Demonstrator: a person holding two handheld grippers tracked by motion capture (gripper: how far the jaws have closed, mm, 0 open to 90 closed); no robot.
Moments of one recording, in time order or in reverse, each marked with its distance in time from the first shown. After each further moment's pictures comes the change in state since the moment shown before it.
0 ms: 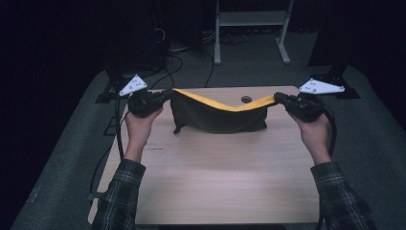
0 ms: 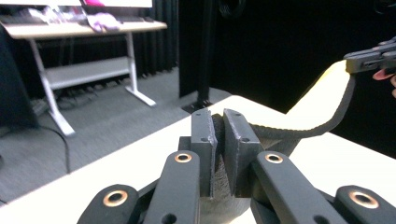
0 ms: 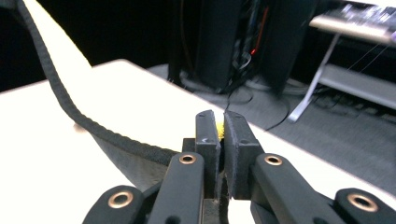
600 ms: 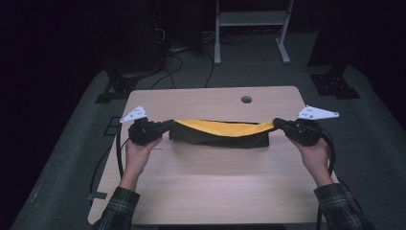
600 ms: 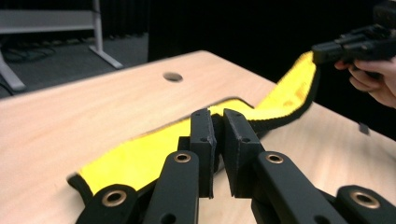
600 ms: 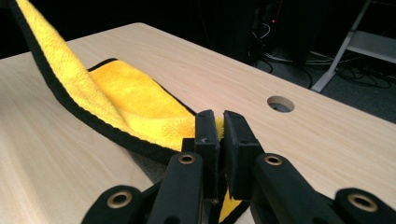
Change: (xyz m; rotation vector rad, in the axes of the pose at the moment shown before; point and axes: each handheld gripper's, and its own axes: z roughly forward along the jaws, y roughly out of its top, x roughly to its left) left arm -0.020 -0.064 -0.022 0.105 -0.109 -0.103; right arm 0.016 -0.061 -0.008 0.083 0.064 0.029
